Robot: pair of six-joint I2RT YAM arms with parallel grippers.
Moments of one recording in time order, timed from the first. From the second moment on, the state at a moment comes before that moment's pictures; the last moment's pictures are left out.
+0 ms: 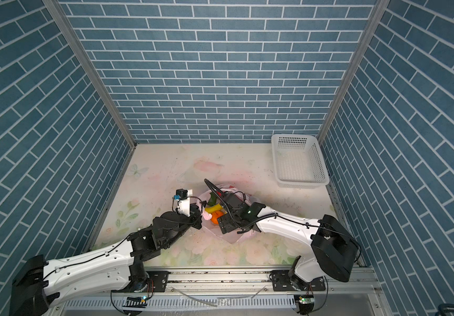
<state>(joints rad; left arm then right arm) -1.06 0.92 0.47 0.24 -0.42 -0.50 1.00 1.45 0.89 -0.49 0.05 0.44</state>
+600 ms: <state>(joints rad) -1.15 0.85 0.44 0.03 -0.41 -0.60 0.90 1.61 0.89 -0.41 0.07 0.44</state>
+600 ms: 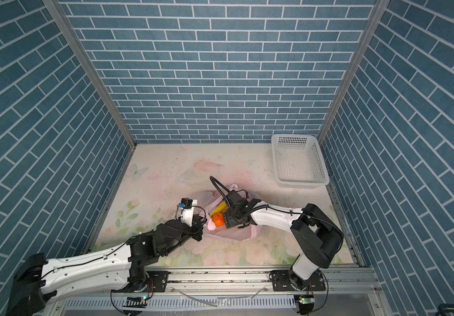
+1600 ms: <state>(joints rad) -1.19 0.98 0.47 -0.07 -0.46 -0.61 1.00 1.39 0.83 -0.41 0.04 0.46</state>
